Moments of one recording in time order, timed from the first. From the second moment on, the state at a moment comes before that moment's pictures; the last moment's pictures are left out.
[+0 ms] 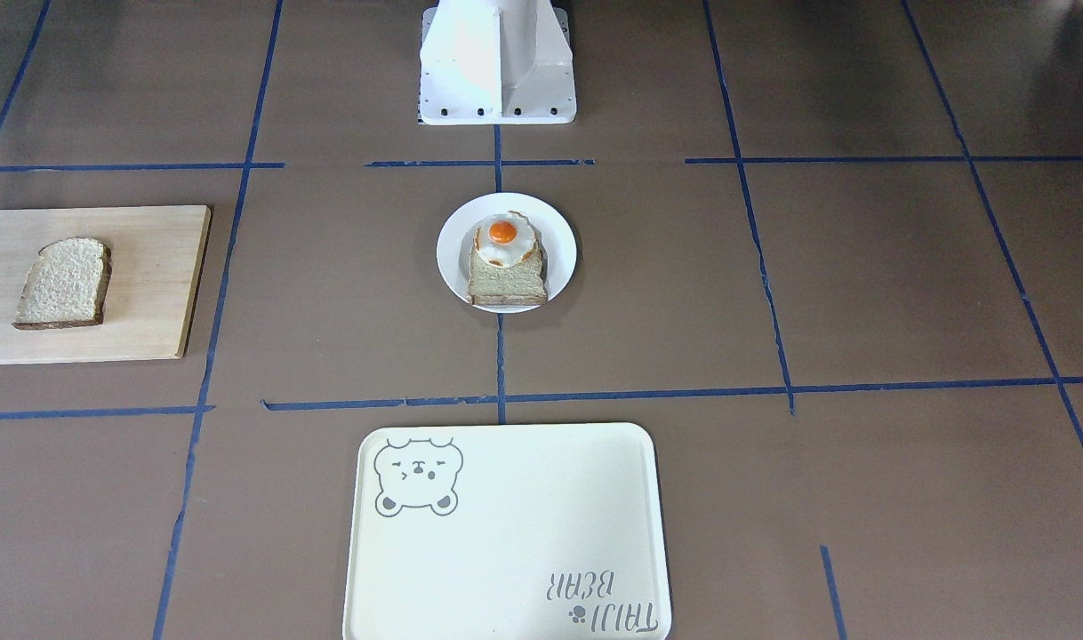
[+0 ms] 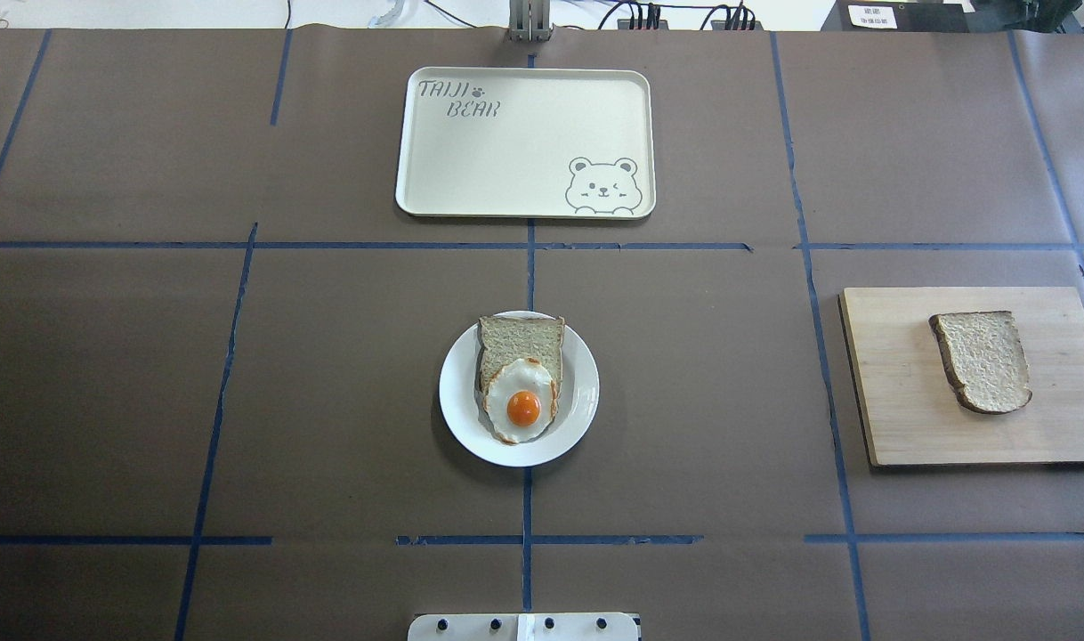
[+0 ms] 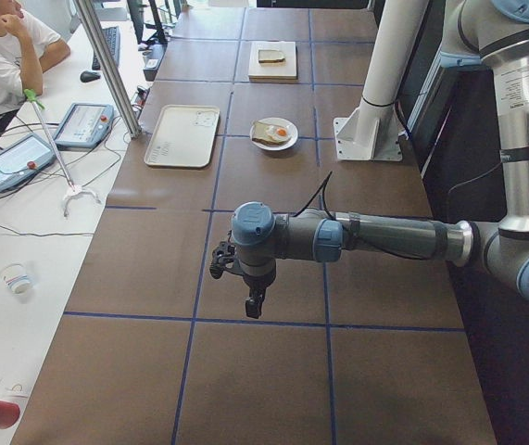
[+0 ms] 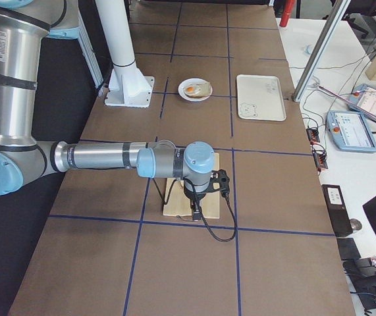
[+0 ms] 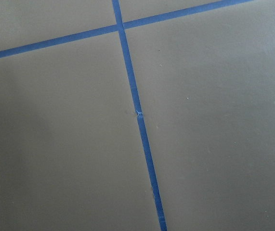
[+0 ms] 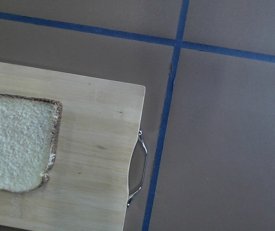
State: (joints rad) left arm -1.49 -1.36 -1.85 -1.54 -2.34 0.13; right arm 1.53 -1.75 1.82 -1.63 2.36 -0.12
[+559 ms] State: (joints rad) left arm -1.49 -1.36 -1.85 -1.54 -2.34 0.13; right arm 1.46 -1.74 1.82 -1.51 2.36 -0.05
